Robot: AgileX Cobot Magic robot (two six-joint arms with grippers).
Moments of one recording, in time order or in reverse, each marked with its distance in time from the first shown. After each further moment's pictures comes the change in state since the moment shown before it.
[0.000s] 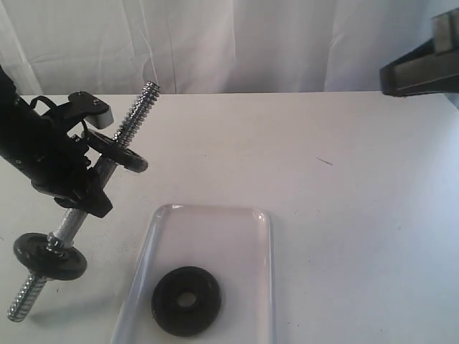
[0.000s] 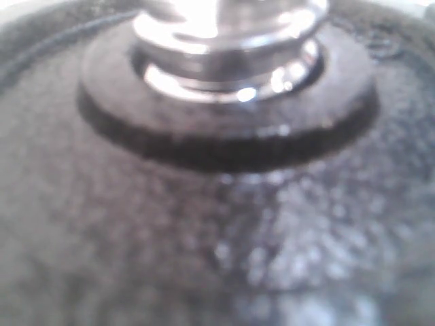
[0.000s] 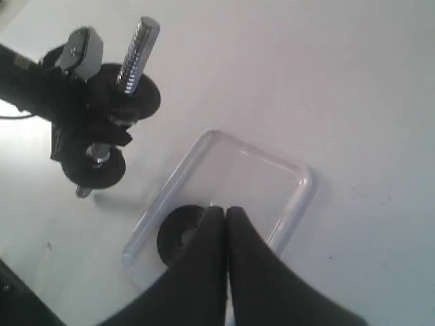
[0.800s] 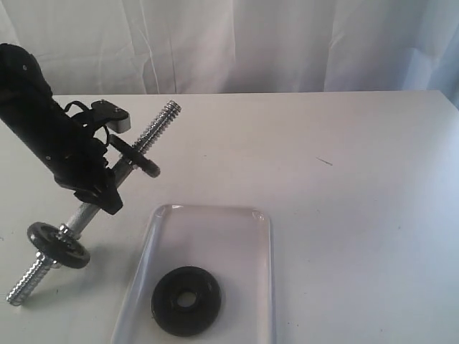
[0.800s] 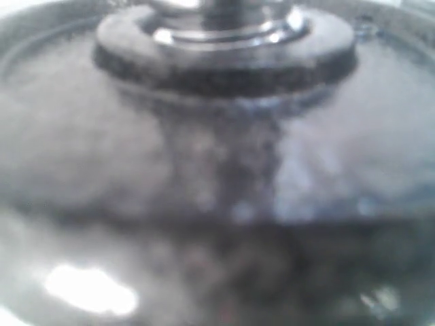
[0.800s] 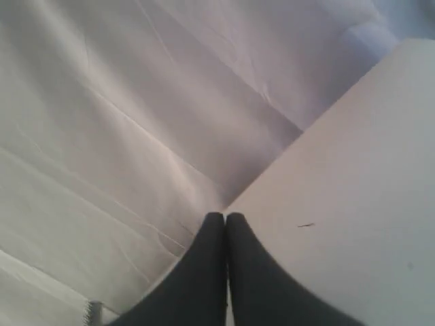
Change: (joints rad) left arm 0.000 0.197 -0.148 0.046 0.019 -0.024; right arm -0.023 -1.008 1.126 -0.224 -1.085 0.843
